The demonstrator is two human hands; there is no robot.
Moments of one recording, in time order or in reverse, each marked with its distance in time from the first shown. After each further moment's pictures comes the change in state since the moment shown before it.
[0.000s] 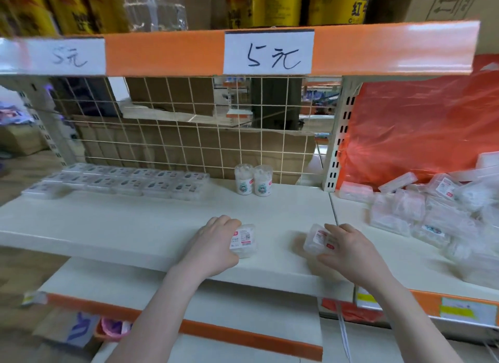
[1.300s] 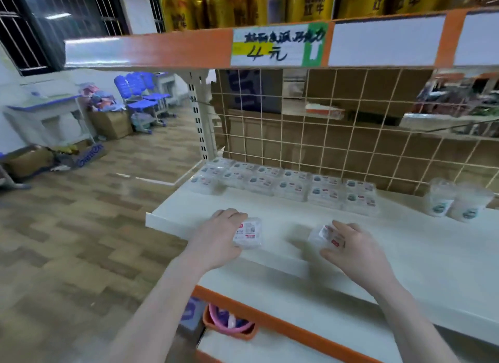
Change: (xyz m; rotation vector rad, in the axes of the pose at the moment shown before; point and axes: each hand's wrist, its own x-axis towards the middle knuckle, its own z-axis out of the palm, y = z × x) left_hand -0.088 -0.383 -0.100 0.057 0.011 -0.125; right_hand 0.066 -0.379 0.143 0.169 -0.065 -0.060
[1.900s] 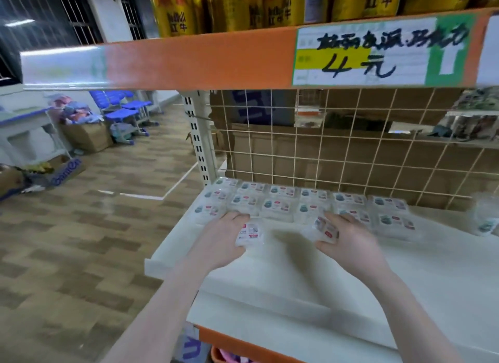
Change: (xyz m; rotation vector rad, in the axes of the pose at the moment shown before) left_hand 0.087 -0.080 -0.009 0.046 -0.028 0.108; right_hand 0.087 -0.069 0.028 -0.074 0.043 0.019
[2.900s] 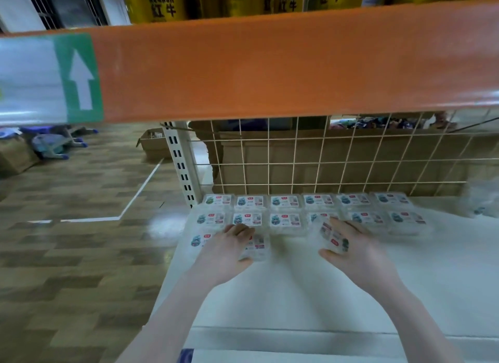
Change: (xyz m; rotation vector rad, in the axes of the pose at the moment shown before) left_hand 0.068 -0.074 0.027 0.006 -0.007 0.316; right_hand 0.021 -0.041 0.033 0.038 0.107 0.206
